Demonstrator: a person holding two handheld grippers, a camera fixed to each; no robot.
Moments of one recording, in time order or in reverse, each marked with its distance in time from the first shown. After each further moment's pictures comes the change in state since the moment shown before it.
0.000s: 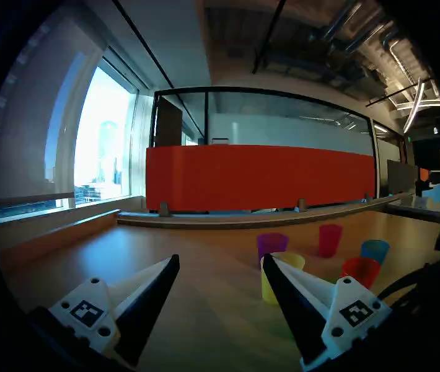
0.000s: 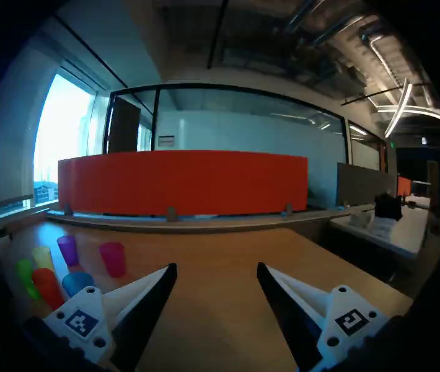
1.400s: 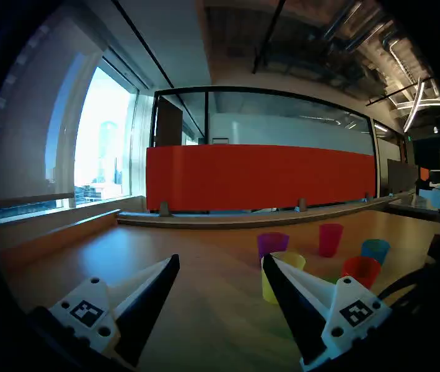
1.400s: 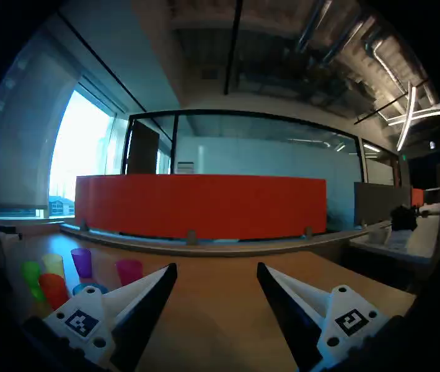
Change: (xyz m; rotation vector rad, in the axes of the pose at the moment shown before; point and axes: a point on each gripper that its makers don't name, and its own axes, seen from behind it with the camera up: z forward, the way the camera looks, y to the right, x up) left arm -0.001 0.000 0.001 0.002 -0.001 0.002; right arm 0.011 -0.034 0.009 0.115 0.174 0.000
